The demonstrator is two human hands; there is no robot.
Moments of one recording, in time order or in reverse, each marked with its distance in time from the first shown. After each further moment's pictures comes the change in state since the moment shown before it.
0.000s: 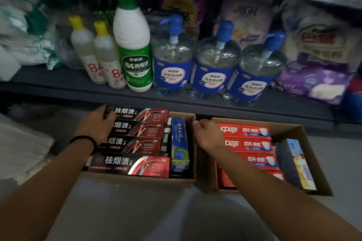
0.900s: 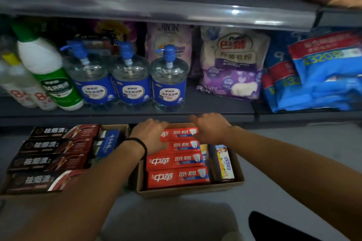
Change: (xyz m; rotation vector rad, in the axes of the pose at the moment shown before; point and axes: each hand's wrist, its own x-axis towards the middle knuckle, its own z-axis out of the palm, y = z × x) left_hand -0.127 0.261 0.143 0.567 -0.300 0.731; right_hand -0.007 0.131 -0.221 -0.779 -0.124 -0.554
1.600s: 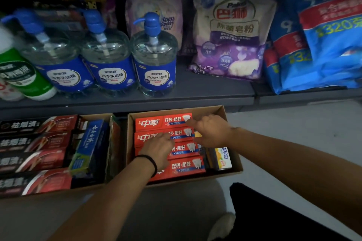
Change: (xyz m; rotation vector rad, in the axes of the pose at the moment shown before) left_hand 0.018 0.037 0.089 0.083 -0.182 0.149; right_hand -0.005 0.027 0.072 0.157 -0.162 -0.090
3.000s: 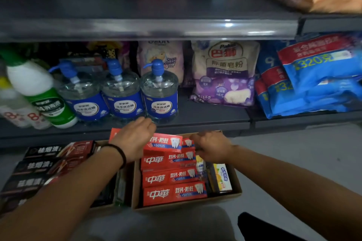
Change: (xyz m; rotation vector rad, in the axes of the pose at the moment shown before) left_hand -0.050 -0.045 -0.121 0.251 0.315 0.036; right_hand -0.024 -0.009 -0.040 0.007 0.115 0.060
